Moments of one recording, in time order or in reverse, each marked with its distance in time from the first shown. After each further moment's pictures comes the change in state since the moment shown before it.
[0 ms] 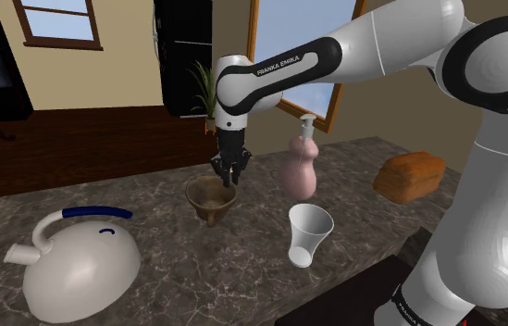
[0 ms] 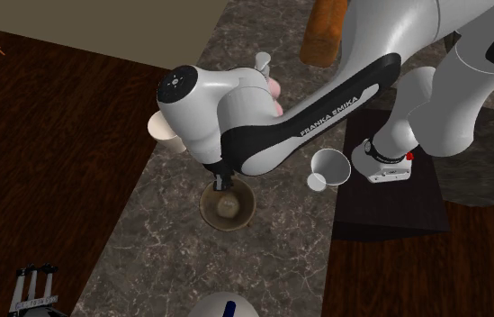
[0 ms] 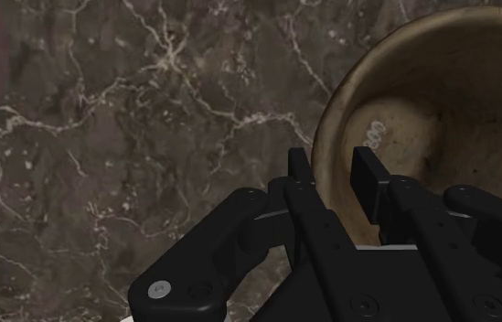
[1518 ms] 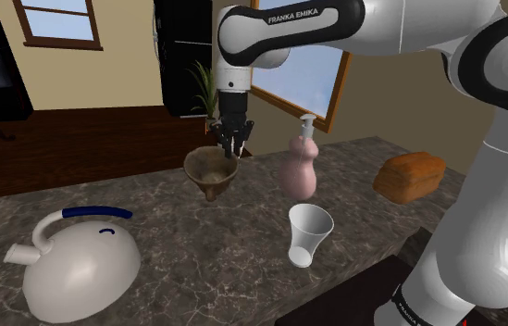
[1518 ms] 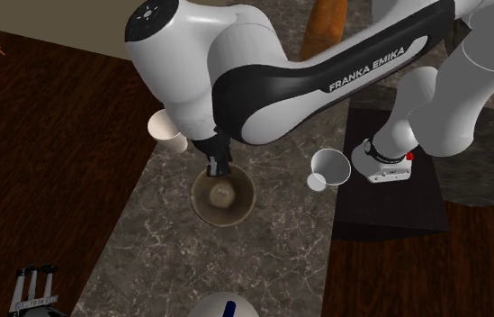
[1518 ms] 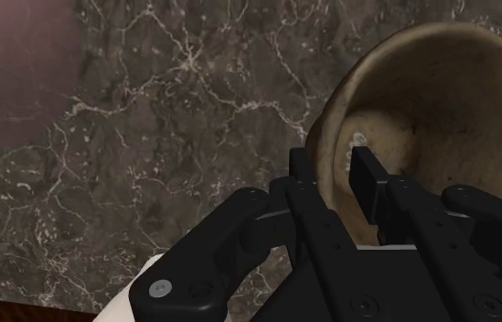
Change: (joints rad) arm -0.004 -0.053 0.000 0.187 0.003 -0.240 0.018
